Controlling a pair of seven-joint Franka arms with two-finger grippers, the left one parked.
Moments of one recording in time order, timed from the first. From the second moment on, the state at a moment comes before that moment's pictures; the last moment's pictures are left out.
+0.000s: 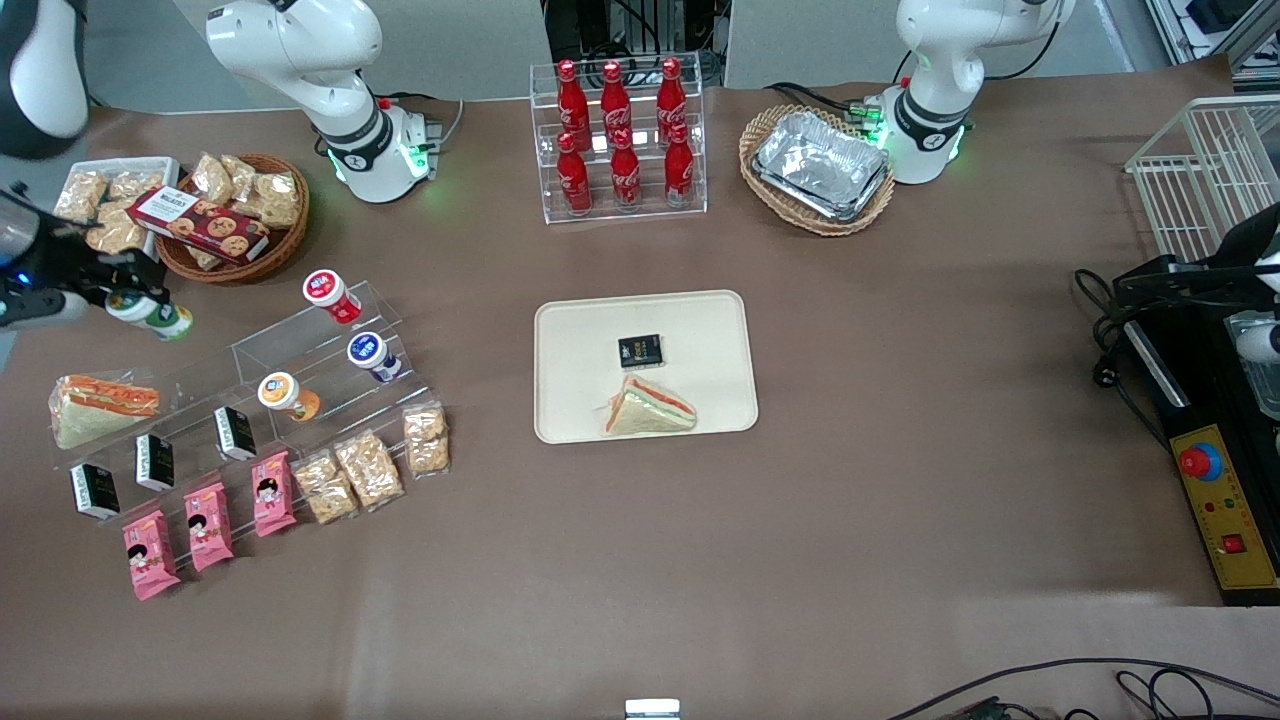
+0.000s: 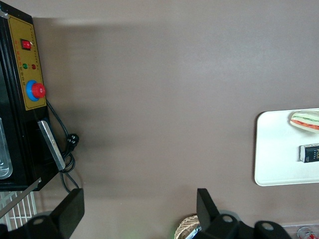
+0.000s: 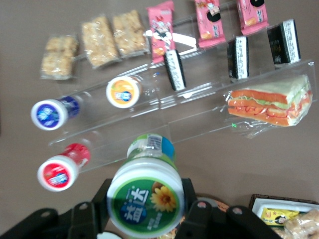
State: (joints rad) arm 0.05 -0.21 -0.24 -2.00 -0.06 1.71 -0.31
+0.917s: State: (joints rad) arm 0.10 -0.19 0.31 -1.78 0.09 1.48 0.49
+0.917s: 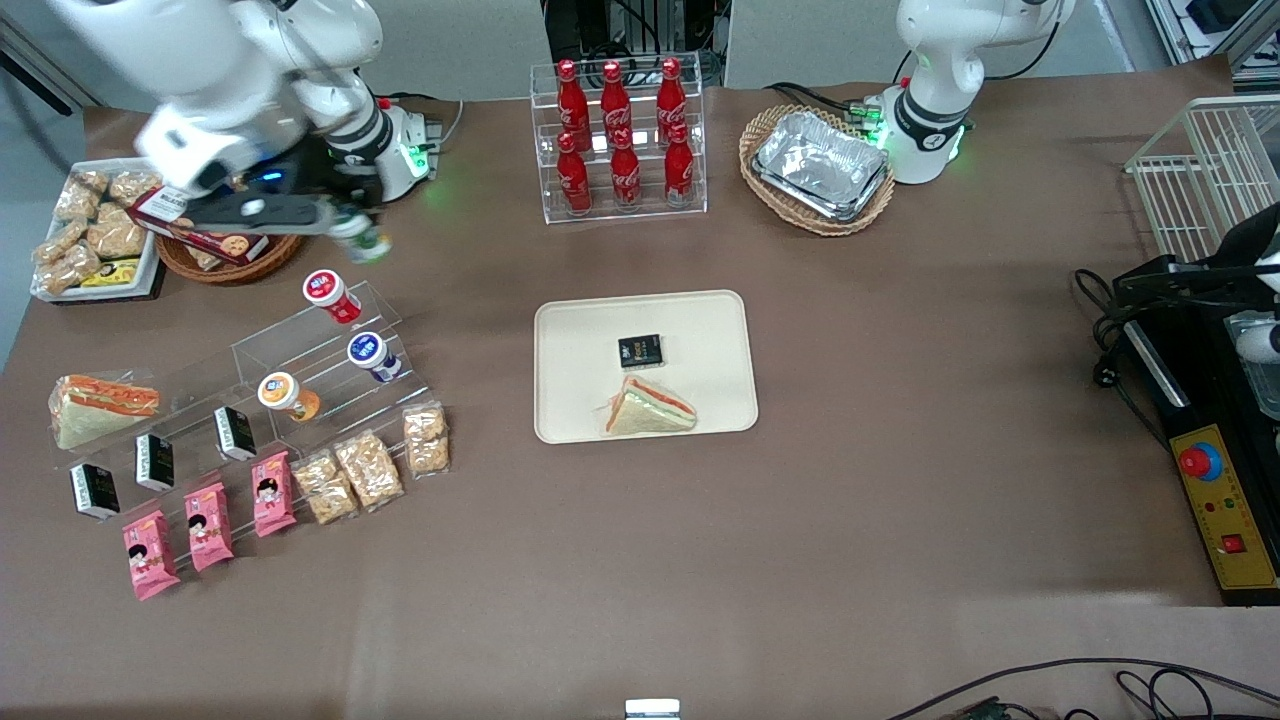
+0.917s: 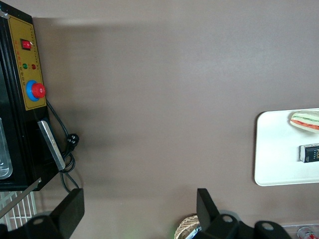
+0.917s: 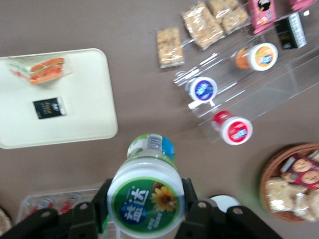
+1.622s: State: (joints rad) arm 0.11 0.01 0.58 -1.99 0.09 2.00 0.88
